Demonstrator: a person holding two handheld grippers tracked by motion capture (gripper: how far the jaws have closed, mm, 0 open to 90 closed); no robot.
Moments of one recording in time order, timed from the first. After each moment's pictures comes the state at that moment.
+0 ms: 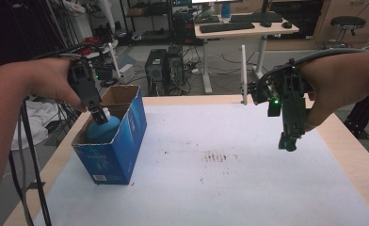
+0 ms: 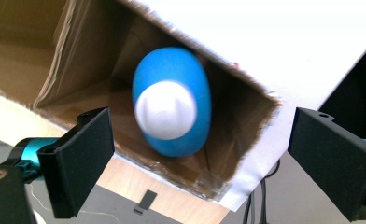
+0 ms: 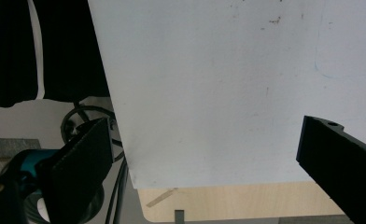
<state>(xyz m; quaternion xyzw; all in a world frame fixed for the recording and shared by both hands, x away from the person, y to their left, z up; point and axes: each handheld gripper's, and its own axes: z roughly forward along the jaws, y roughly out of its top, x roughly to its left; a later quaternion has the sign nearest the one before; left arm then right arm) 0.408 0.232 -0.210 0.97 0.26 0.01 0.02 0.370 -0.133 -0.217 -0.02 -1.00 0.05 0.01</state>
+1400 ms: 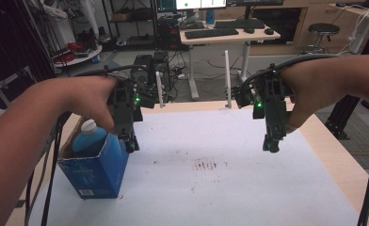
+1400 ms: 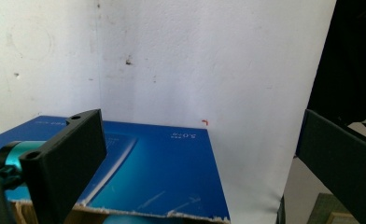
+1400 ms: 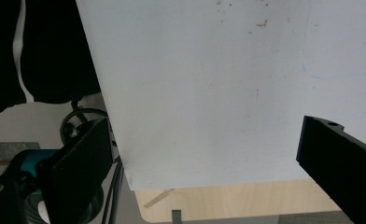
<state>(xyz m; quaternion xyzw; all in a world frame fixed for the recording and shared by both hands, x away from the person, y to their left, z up) 0.402 0.121 -0.236 1.00 0.05 -0.01 0.02 0.383 -0.126 -0.211 -0.02 -1.00 0.04 0.00</state>
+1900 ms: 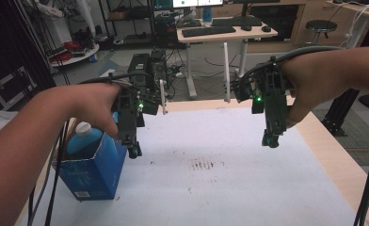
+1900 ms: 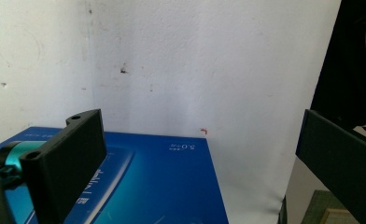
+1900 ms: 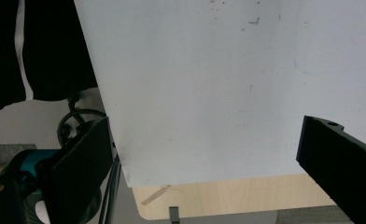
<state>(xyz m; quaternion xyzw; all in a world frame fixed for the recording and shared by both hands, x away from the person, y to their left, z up) 0.408 0.110 -0.246 1.00 0.05 -0.02 0.01 0.385 -0.131 -0.204 -0.03 -1.00 0.04 0.00</state>
